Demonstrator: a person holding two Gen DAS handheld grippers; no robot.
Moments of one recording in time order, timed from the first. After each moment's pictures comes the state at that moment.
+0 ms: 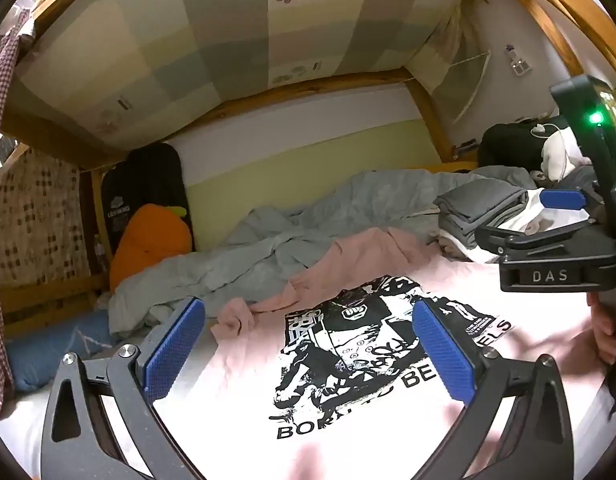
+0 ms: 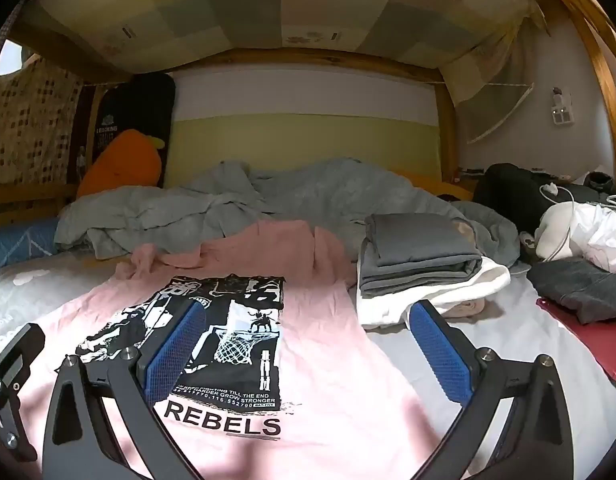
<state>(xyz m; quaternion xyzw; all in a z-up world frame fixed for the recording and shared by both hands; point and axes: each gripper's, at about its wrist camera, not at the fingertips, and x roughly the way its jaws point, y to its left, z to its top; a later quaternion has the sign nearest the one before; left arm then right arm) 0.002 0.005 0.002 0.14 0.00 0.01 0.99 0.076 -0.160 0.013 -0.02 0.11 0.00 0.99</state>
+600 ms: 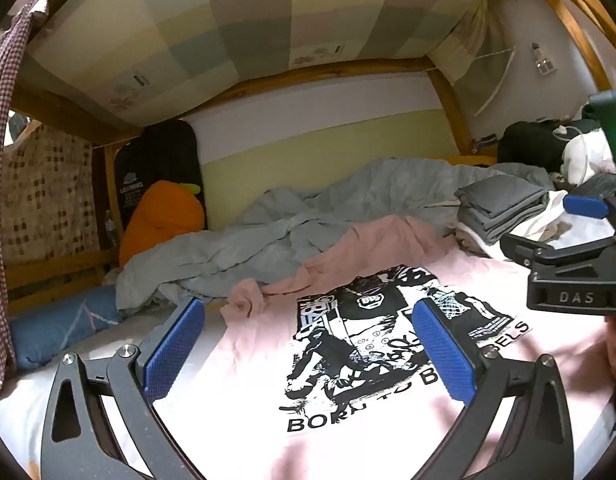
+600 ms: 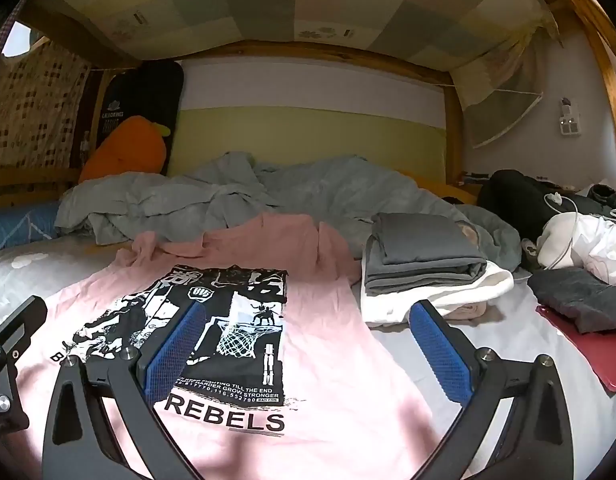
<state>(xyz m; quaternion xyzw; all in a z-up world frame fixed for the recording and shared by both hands) 0.015 0.010 0.001 0.13 0.03 0.03 0.99 0.078 -0.151 0.012 -0.05 0.11 0.00 0.99</state>
